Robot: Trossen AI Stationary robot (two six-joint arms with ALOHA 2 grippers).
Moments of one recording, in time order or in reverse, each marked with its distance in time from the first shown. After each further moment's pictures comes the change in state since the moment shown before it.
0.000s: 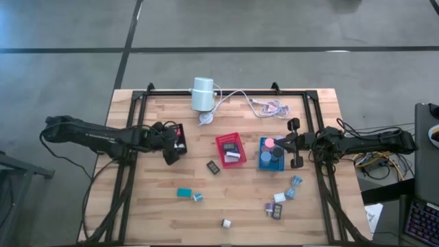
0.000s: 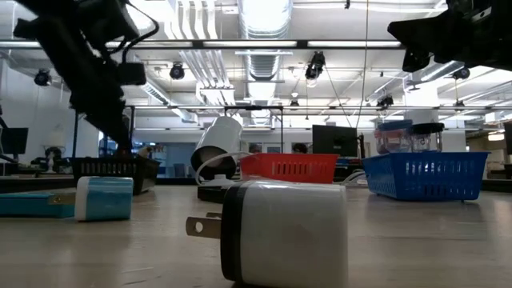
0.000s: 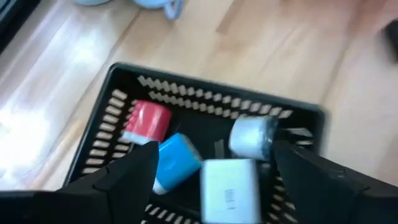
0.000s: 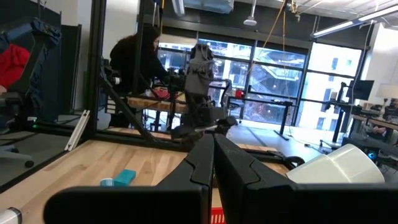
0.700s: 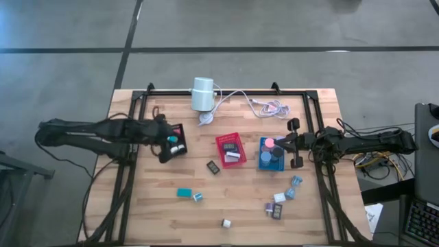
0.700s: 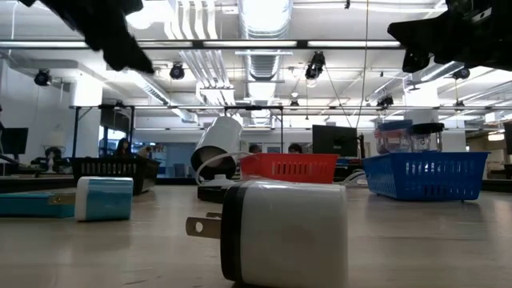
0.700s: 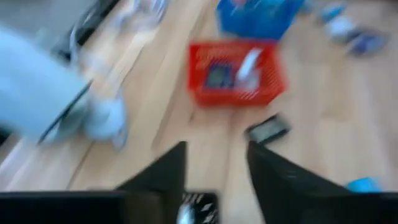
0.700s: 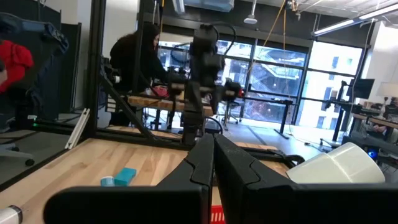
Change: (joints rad) left arm 0.016 -0.229 0.170 0.040 0.218 0.251; right arm 0.000 0.000 0.000 -0.006 0.000 0.000
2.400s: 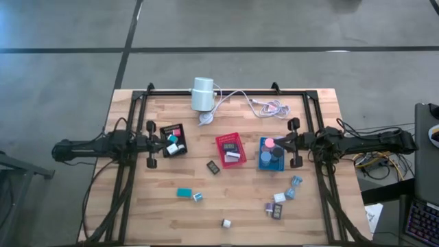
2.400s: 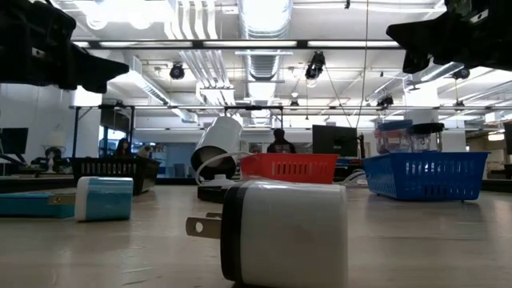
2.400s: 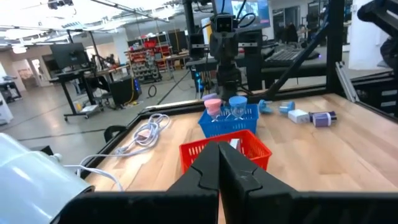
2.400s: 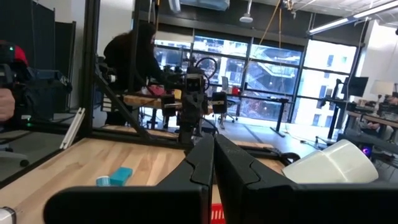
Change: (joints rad) left arm 0.002 -0.832 -0.679 0.539 0.099 0.337; right arm 0.001 0.001 0.000 -0.002 0.020 0.000
